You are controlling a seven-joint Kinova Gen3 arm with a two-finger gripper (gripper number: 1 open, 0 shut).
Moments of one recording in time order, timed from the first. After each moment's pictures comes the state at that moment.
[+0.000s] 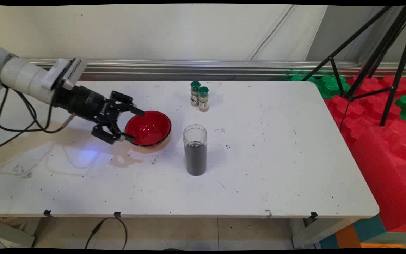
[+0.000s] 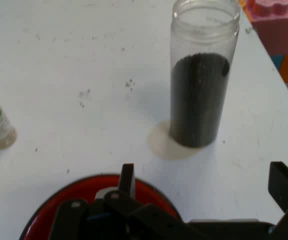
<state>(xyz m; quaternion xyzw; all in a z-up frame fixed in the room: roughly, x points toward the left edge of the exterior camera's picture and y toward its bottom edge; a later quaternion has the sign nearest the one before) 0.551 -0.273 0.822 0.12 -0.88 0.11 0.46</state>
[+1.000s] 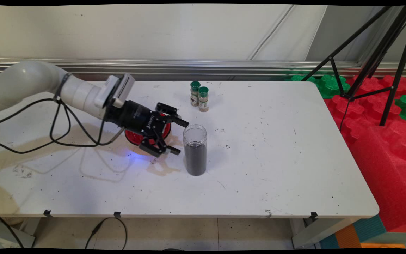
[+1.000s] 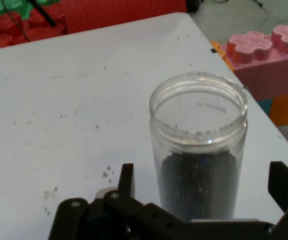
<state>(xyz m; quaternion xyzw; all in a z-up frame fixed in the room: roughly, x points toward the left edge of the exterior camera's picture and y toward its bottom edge) 0.448 -0.313 0.775 0.05 -0.85 0.11 0.52</state>
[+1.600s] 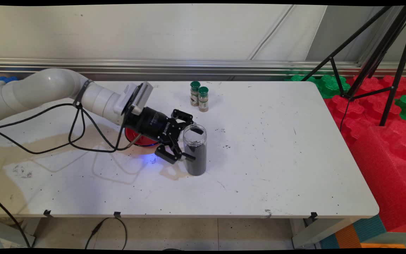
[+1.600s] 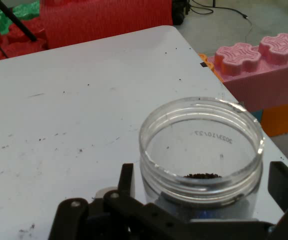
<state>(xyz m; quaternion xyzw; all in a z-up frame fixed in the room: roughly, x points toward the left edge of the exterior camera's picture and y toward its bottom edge) 0.411 -0.329 0.755 0.03 -0.84 0.09 0.53</state>
